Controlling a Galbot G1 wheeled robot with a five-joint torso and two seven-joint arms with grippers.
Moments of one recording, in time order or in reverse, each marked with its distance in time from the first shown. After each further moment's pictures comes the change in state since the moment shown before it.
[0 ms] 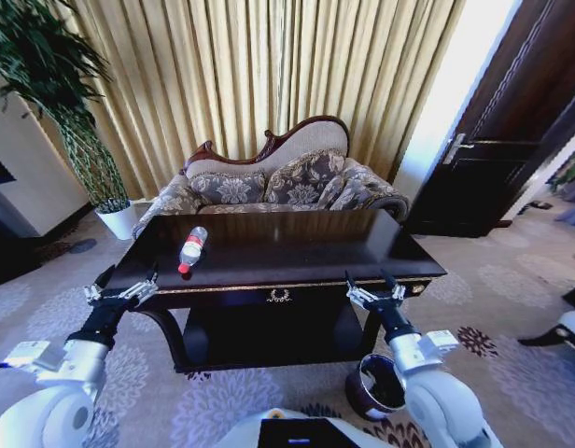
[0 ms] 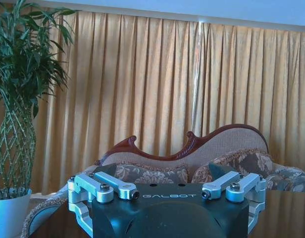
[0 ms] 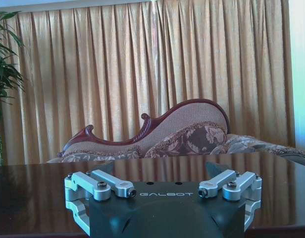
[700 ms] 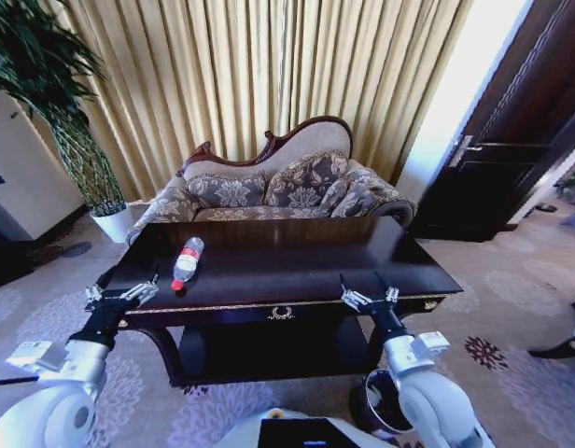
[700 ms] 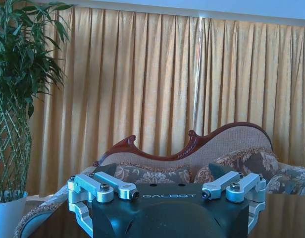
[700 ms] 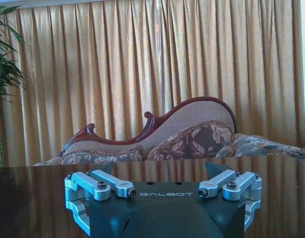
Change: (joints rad) left arm -0.001 0.002 0.002 0.007 0.013 -0.004 0.008; right arm 0.000 0.002 -0.025 -0.003 -0.019 0.002 0.000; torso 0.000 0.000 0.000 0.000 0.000
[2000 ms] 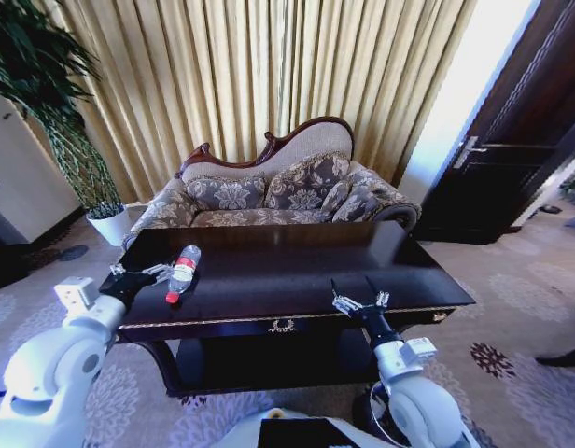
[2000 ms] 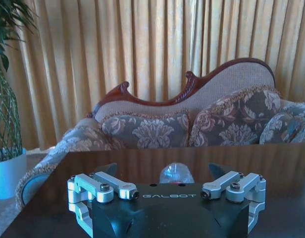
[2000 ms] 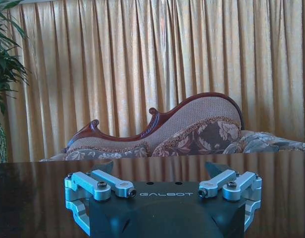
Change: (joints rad) left arm -0.252 0.325 0.152 0.075 -0.142 0.430 -0.285; right arm -0.015 0.025 -0.062 -0.009 -0.060 0.023 0.002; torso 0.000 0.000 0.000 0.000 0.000
